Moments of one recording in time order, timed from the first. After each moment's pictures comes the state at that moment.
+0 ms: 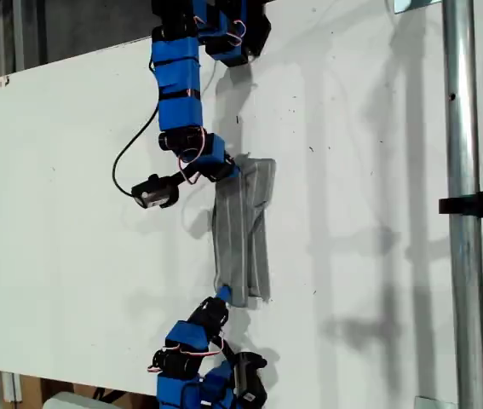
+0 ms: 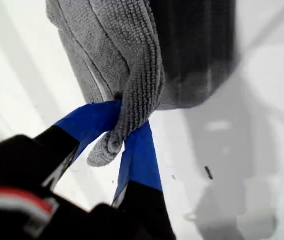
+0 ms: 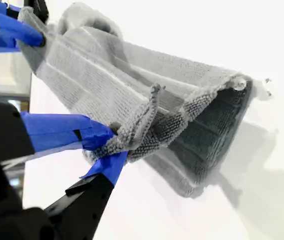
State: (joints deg) arm 0 -6.8 125.9 126.5 59.5 -47.9; arm 1 1.9 83.5 83.8 79.8 49.9
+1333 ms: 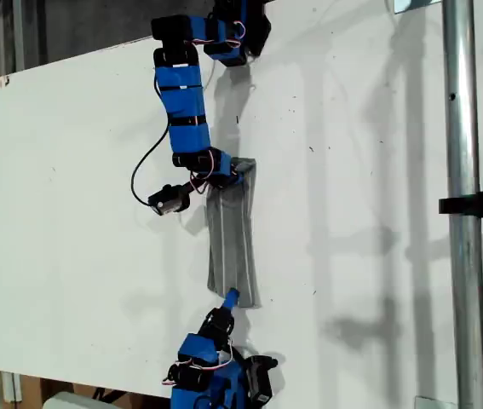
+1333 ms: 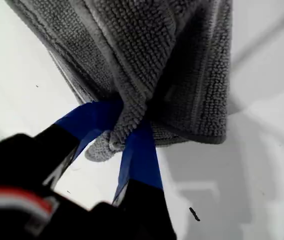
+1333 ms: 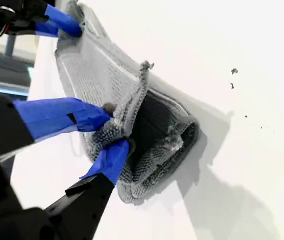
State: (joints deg) arm 0 -5.8 146.0 154.8 46.1 -56.8; arm 1 3.9 70.5 89.6 70.8 50.4
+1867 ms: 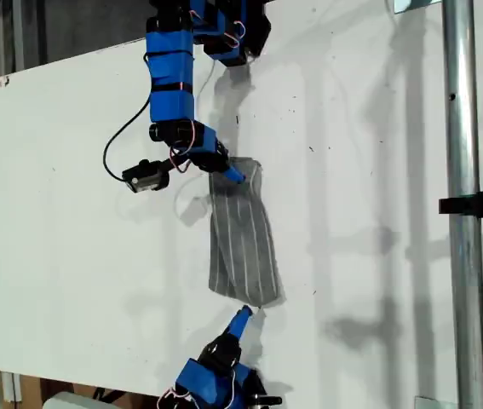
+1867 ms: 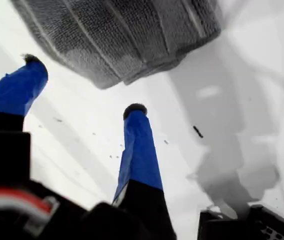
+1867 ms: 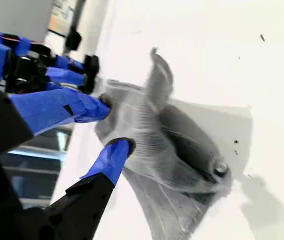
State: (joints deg) arm 0 8.5 169.3 146.5 64.1 -60.1; arm 1 3.1 92.1 91.1 87.0 56.3
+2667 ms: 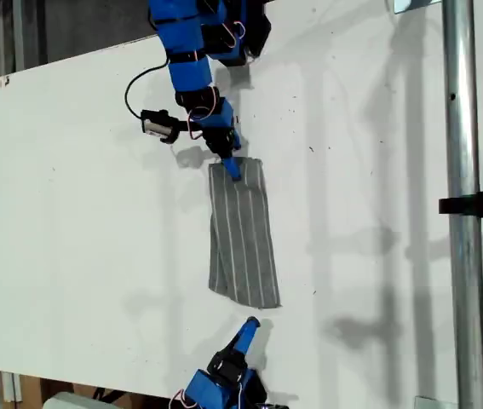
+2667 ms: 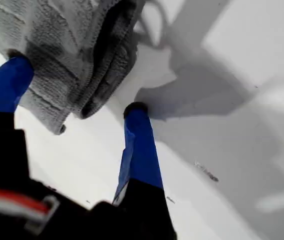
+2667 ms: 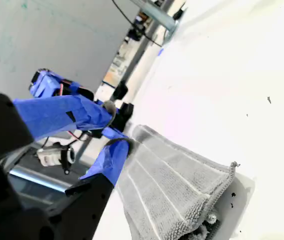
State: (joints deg) arm 0 16.3 198.3 163.1 64.3 -64.8; arm 1 5.0 107.1 143.3 35.2 82.0
